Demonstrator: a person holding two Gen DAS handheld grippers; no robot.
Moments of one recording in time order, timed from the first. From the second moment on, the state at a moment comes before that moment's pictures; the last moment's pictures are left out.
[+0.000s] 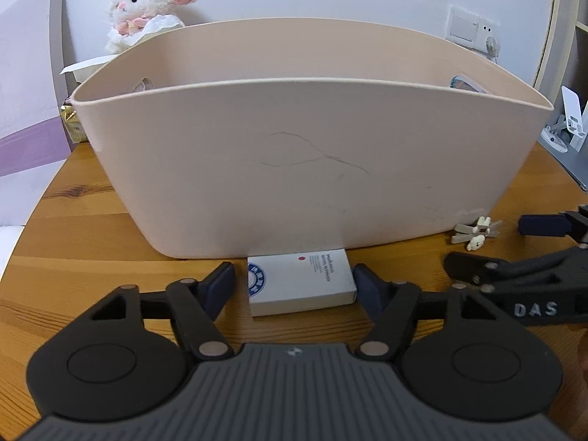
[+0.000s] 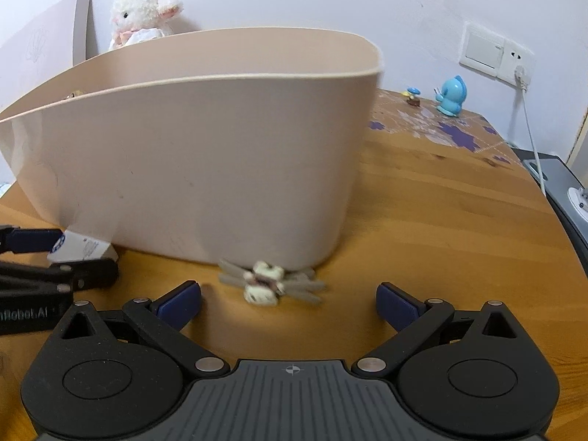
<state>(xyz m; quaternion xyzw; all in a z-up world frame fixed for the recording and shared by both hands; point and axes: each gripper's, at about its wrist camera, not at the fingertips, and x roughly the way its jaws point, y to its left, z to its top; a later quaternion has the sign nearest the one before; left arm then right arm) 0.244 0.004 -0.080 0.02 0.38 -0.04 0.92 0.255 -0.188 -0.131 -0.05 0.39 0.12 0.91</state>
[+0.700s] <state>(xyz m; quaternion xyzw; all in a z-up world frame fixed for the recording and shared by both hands) 0.231 0.016 -0.073 0.00 0.39 -0.03 0.92 0.226 -0.188 -0.119 -0.04 0.38 0.13 0.91</state>
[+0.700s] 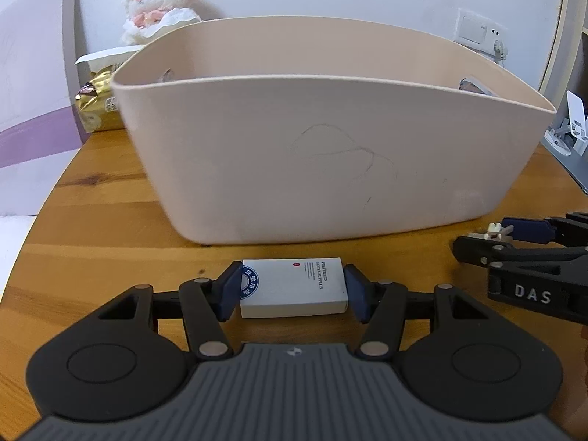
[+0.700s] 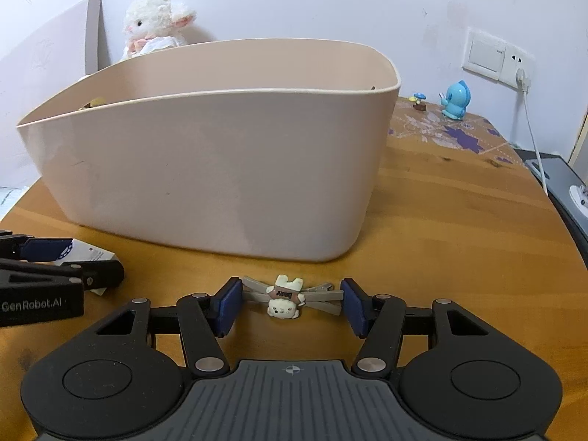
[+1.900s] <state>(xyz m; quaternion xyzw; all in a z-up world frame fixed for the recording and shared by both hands) 0.240 0.024 0.047 0.05 0.27 0.00 0.96 0.226 -0.182 0.030 -0.02 0.20 0.15 0.97</state>
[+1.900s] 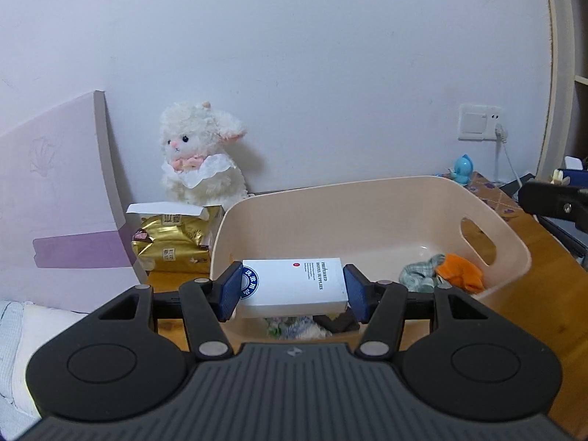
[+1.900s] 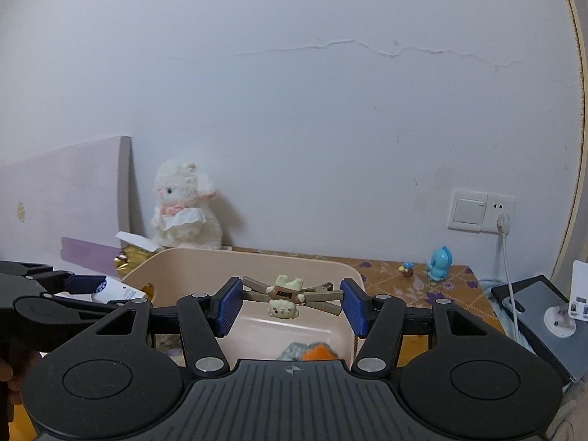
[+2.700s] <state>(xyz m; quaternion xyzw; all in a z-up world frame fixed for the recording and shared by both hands) 0.313 0.014 -0.009 0.08 0.37 0.00 0.93 0.281 -0.166 -0.035 -0.03 0.29 0.12 0.95</state>
